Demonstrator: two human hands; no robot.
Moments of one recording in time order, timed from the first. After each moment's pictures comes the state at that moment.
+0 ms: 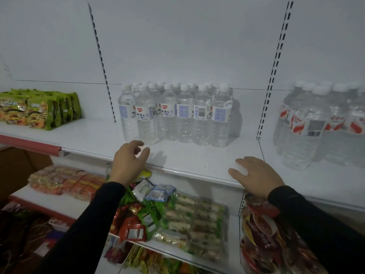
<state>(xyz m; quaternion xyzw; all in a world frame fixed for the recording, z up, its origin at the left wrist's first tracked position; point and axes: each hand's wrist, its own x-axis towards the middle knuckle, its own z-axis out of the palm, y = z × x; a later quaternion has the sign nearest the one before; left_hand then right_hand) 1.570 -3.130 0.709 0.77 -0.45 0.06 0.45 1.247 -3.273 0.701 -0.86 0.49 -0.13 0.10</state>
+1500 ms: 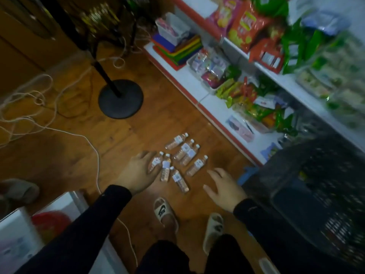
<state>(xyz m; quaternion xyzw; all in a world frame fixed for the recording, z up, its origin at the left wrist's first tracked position) 1.556 -2.586 0.339 0.91 -0.27 -0.28 0.11 1.381 -2.808 0.312 -0.90 0.21 0.28 0.27</state>
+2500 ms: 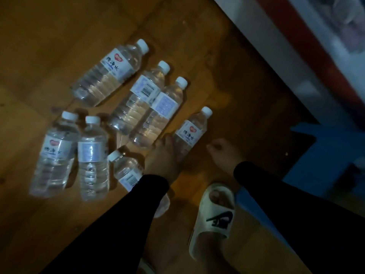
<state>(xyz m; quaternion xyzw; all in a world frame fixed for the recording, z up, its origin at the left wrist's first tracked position) 1.522 -2.766 -0.356 0.85 -0.23 -0.46 0.07 1.428 -2.911 -0.337 -0.62 0.57 0.31 0.44</state>
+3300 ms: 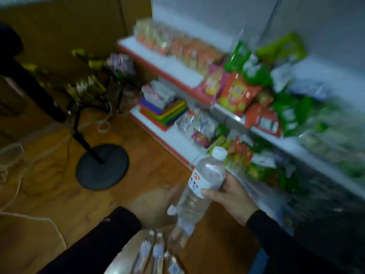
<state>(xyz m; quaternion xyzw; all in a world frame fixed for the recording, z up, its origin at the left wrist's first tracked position) 1.721 -2.721 0.302 0.79 -0.53 -0.29 0.04 1.578 -2.906 0.295 -0.66 0.30 -0.02 0.68</state>
